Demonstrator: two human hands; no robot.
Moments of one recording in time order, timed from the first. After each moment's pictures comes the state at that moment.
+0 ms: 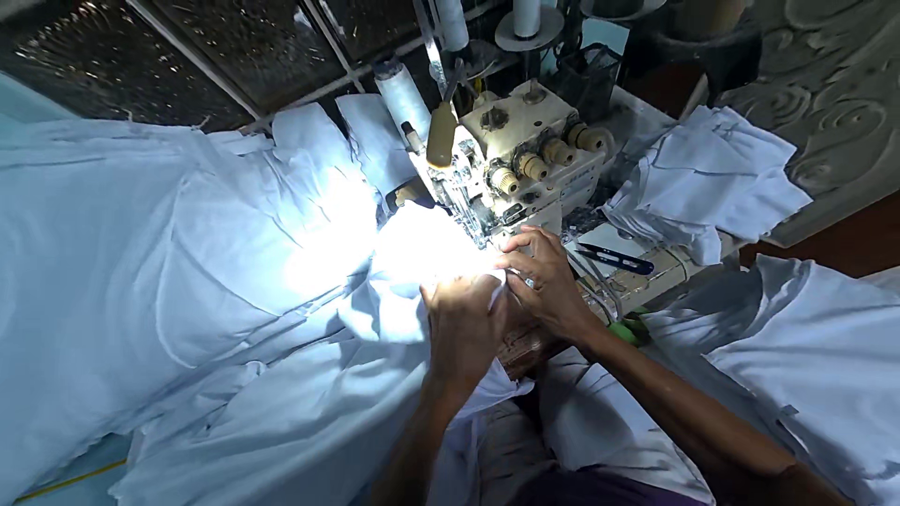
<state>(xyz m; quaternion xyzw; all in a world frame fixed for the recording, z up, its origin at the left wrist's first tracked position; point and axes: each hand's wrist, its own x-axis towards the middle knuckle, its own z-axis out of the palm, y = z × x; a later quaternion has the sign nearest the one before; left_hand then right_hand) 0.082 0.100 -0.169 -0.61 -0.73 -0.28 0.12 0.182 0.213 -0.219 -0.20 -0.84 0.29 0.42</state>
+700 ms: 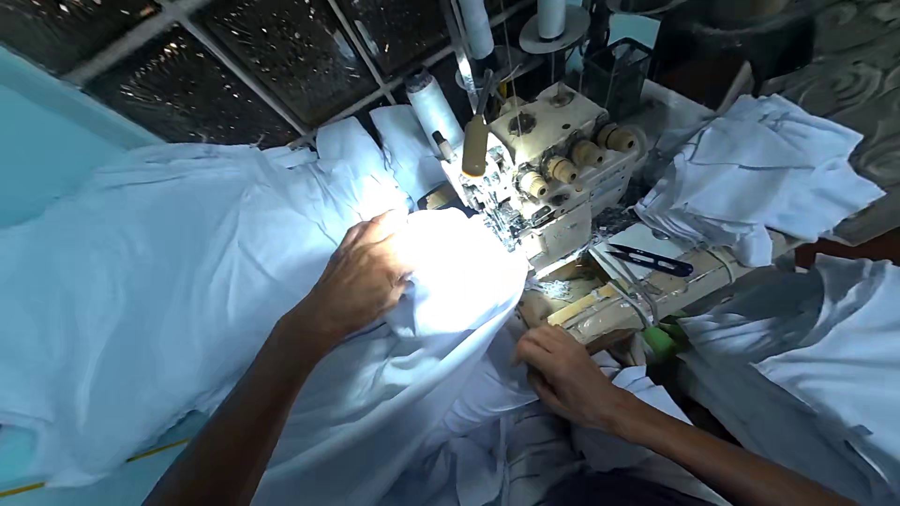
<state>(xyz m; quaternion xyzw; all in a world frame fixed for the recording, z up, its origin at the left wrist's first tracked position) -0.074 0.078 -0.088 -0.79 -0.60 -0.01 0.09 0.203 0.137 -0.245 -0.08 -0.88 0.32 0.36</state>
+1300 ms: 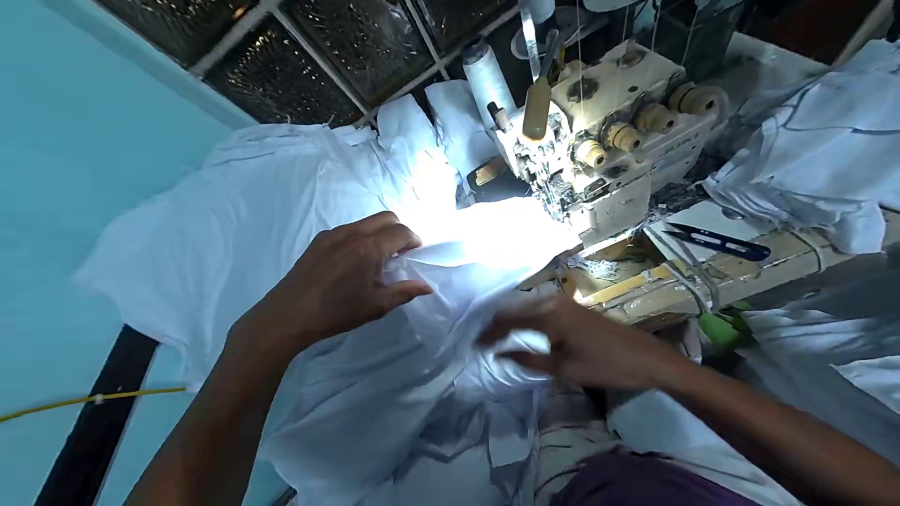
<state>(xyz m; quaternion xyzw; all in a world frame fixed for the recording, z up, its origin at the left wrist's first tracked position) -0.045 0.017 -0.015 -0.73 -0.68 0.03 0.05 0.181 0.144 -0.145 0.12 -0.83 0.49 0.26</state>
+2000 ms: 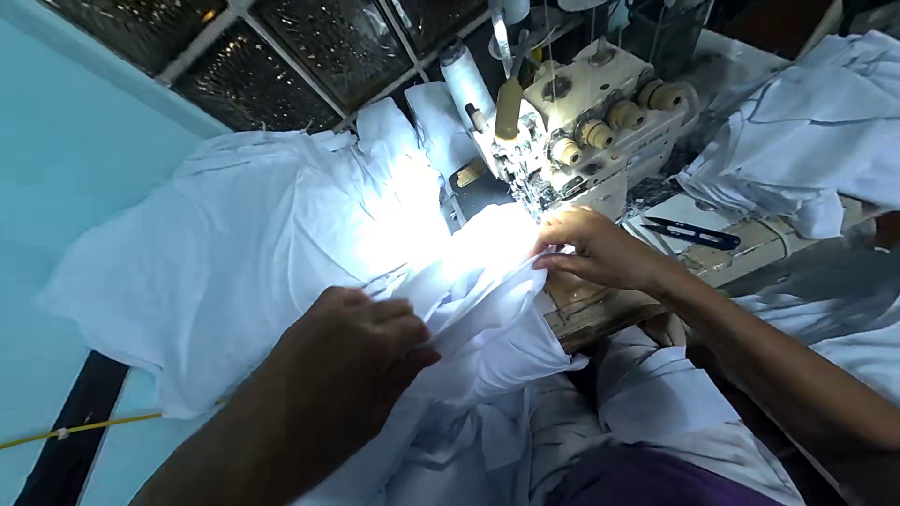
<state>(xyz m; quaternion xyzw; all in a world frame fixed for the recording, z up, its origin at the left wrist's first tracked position) 0.028 -0.016 -0.009 -0.76 -0.65 0.03 0.03 0.174 0.240 -0.186 0.04 -0.88 0.35 0.31</state>
